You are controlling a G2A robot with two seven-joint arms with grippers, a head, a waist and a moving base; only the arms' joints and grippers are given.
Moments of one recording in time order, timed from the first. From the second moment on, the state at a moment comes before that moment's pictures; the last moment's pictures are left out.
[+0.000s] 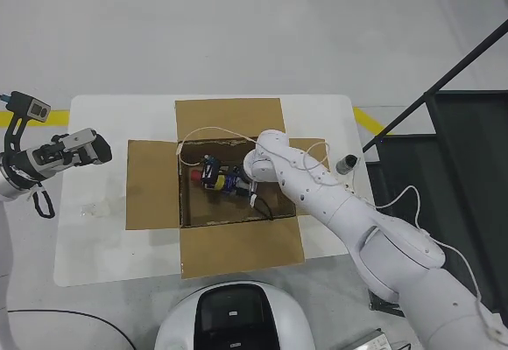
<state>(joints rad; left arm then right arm) 1.04 -1.05 -1.71 -1.47 -0.39 -0.17 -1.39 -0.53 -1.46 0.58 -0.89 -1.04 -0.65 0.91</state>
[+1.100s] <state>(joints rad) 1.04 -1.05 -1.71 -1.47 -0.39 -0.17 -1.39 -1.30 -1.16 1.35 -1.65 -1.33 -0.90 0.10</state>
